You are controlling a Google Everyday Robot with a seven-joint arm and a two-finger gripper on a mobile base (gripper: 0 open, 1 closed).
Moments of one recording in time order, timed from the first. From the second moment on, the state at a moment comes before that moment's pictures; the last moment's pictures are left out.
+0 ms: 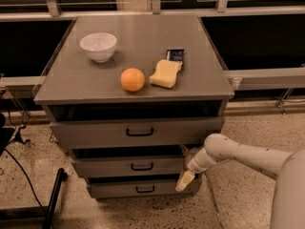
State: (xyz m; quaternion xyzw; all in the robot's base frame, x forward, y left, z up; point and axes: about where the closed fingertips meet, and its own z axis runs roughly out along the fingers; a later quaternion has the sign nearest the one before) arm 0.592 -0.126 0.413 -0.64 0.72 0.13 0.25
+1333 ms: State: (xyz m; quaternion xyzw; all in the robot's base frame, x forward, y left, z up) arm 0.537 -0.121 0.436 -0.59 0.75 0.23 0.16
